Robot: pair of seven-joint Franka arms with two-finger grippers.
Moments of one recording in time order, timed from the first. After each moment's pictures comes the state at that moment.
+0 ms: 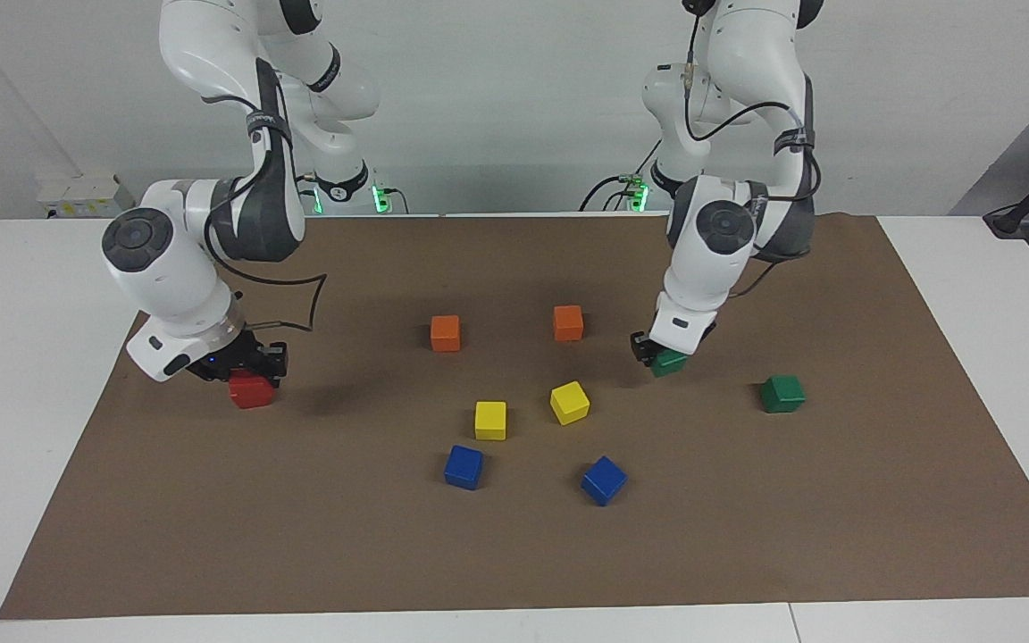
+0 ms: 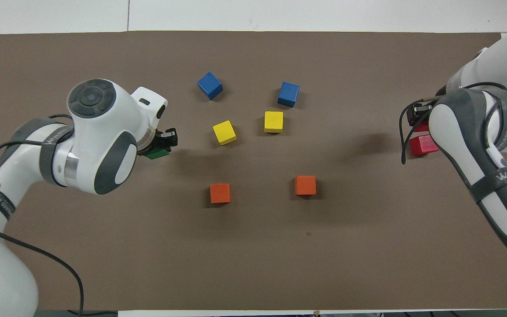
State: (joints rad) left arm -0.25 0.21 -0.06 -1.90 0.01 2.04 -0.50; right arm -0.04 0.29 0.00 -1.75 -0.03 1.96 -0.08
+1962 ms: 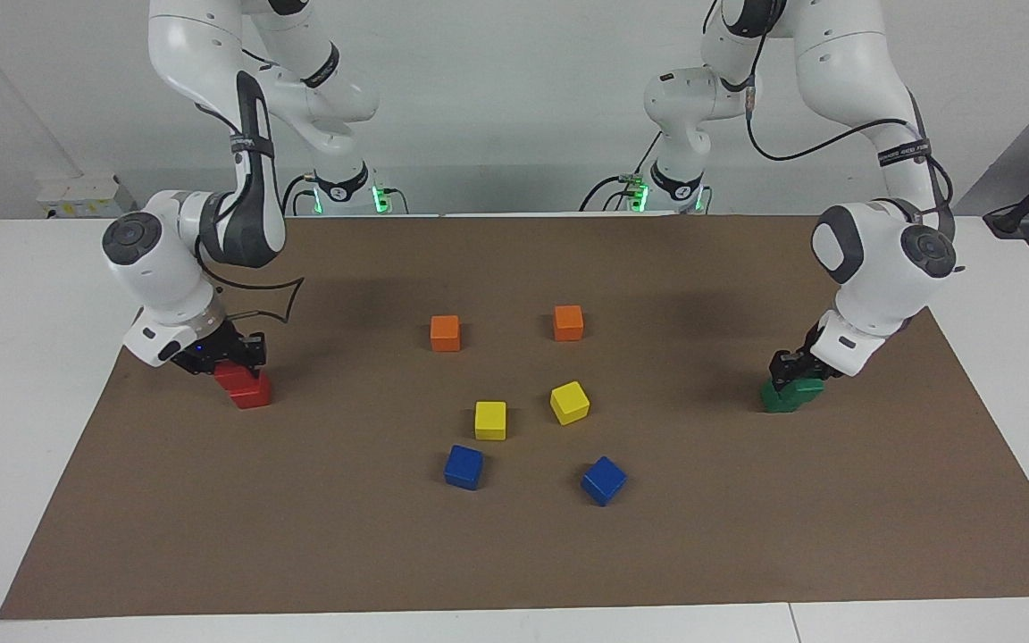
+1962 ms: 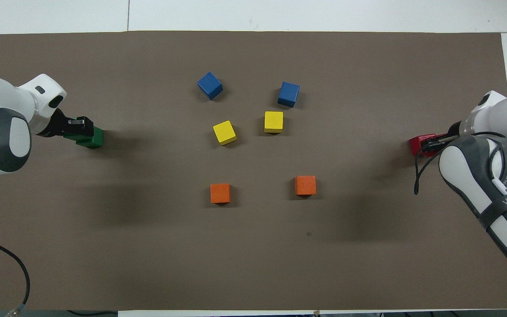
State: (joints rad) left arm 0.09 0.30 -0.07 -1.87 -0.04 2.17 0.06; right arm -0.15 0.20 0.01 -2.06 -0.03 2.25 -0.26
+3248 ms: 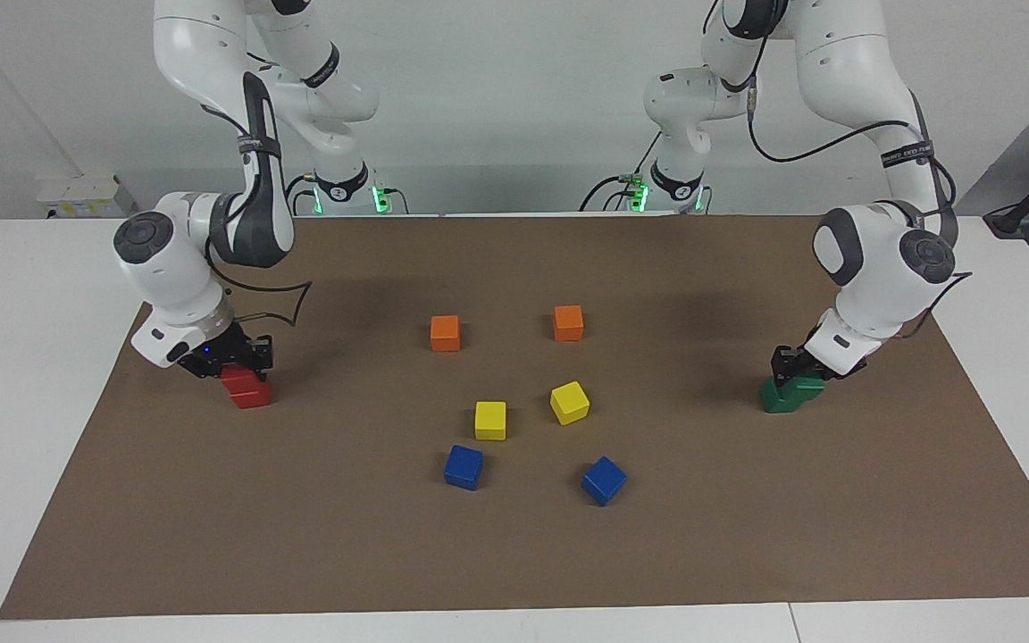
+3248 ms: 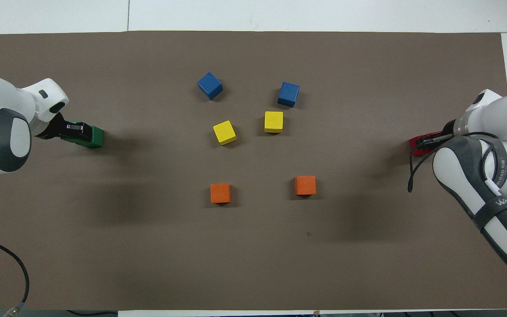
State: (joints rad) left arm 0.09 0.31 -0.07 -1.87 0.00 2.15 0.17; right arm -0.13 0.20 0.01 -2.07 -0.03 2.29 -0.25
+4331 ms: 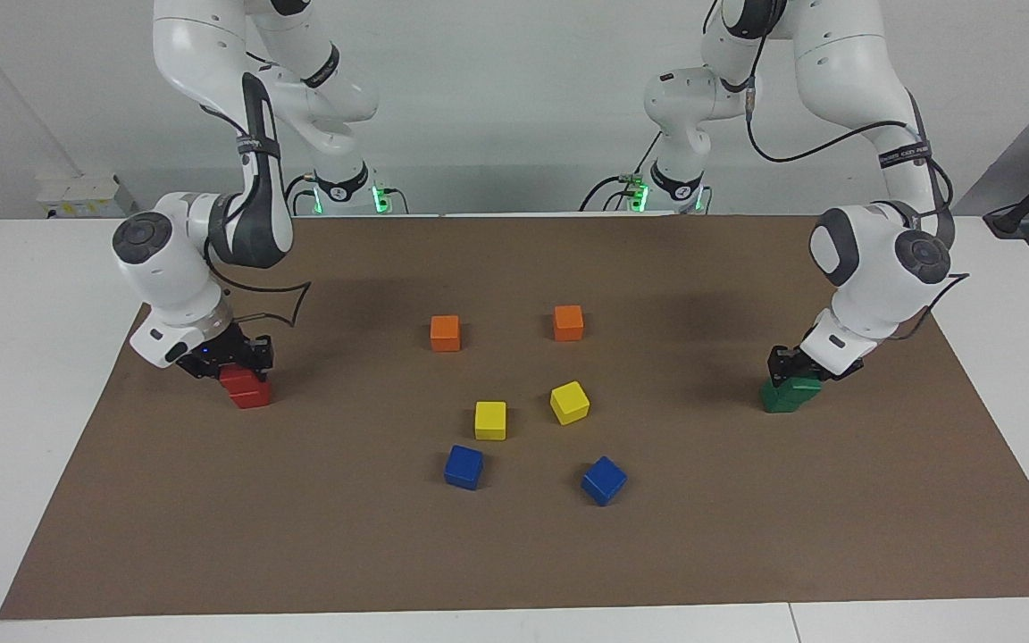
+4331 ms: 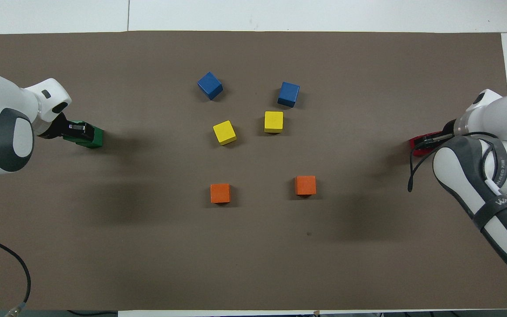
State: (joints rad) left arm 0.08 0.31 -0.07 -1.87 0.00 2.15 0.18; right arm -0.13 0.21 0.01 -2.06 -0.03 2.29 -0.25
